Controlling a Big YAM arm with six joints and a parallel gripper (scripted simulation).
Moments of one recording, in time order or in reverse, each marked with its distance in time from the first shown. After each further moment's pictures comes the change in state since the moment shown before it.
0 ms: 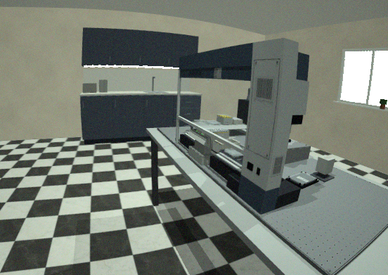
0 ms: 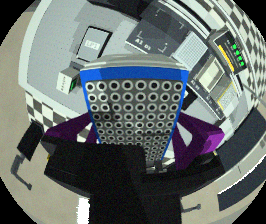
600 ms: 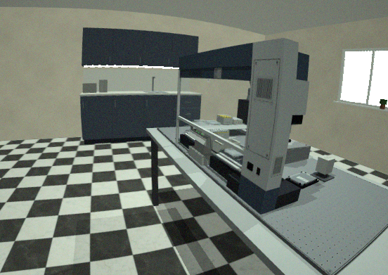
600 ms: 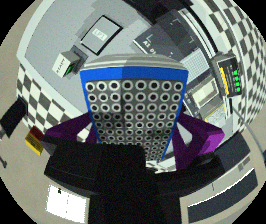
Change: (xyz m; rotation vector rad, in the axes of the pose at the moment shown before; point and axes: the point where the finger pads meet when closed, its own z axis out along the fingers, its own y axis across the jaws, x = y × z) arm 0.000 0.000 0.000 0.000 0.000 -0.271
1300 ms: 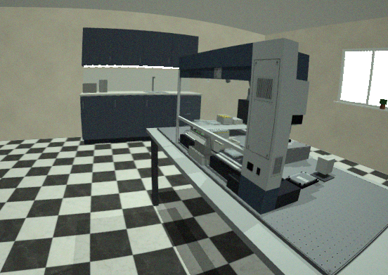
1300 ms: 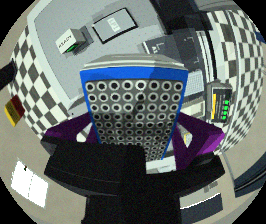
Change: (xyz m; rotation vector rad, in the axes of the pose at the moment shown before) arm 0.000 0.000 0.000 0.000 0.000 -0.349
